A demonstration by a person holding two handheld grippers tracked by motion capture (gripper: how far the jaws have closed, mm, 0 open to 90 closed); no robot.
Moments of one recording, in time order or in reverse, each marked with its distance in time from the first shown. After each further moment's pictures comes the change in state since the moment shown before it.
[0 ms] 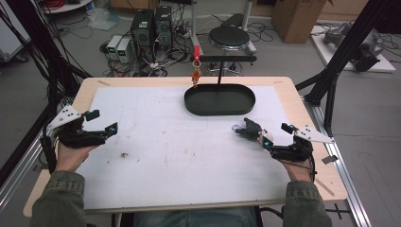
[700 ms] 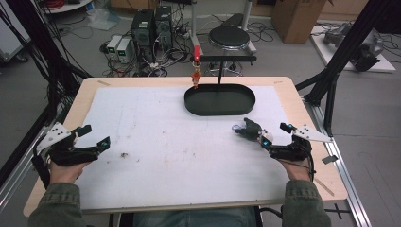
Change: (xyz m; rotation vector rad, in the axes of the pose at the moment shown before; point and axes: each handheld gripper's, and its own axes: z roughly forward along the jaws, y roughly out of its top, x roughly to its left) left arm -0.006 -0.033 -0.029 -0.029 0.045 -0.050; right arm 0.001 0.001 0.004 0.007 0.006 0.001
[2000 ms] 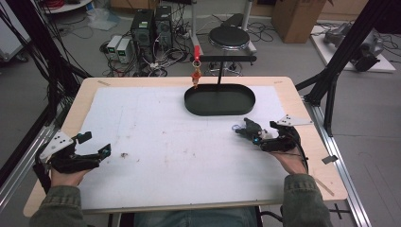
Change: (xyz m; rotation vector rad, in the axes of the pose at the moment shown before) left arm -0.007 -0.019 -0.004 0.027 0.007 0.009; right arm -0.010 0.008 0.043 0.260 0.038 -0.030
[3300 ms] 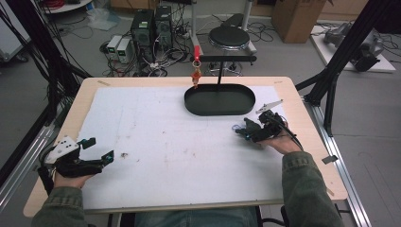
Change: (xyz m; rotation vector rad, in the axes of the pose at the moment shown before) left arm 0.000 -0.016 0.003 0.056 -0.028 0.001; right arm -0.015 0.034 0.059 0.404 0.050 -0.137
